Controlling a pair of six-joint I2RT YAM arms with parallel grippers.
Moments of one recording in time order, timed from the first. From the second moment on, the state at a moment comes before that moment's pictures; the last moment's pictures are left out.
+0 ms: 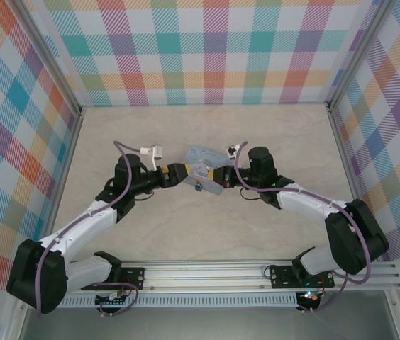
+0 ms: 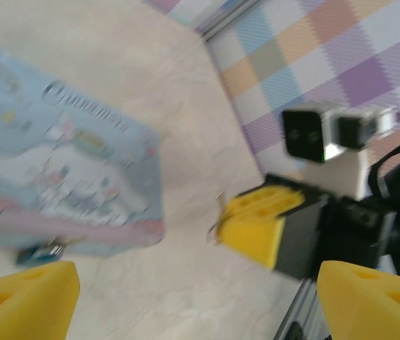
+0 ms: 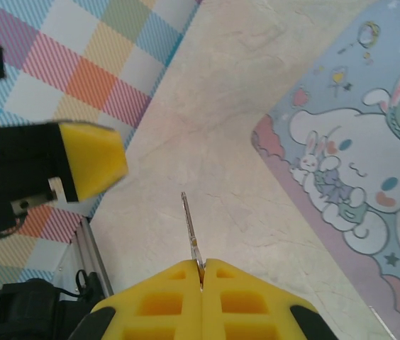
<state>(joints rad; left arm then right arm) -0.41 1.13 0.59 0.18 0.52 -0.74 0.55 1.43 0.72 0.26 -0.61 0.62</state>
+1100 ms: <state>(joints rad) -0.44 1.46 0.47 0.45 0.53 -0.67 0.50 1.72 0.84 0.29 -0.58 0.63</state>
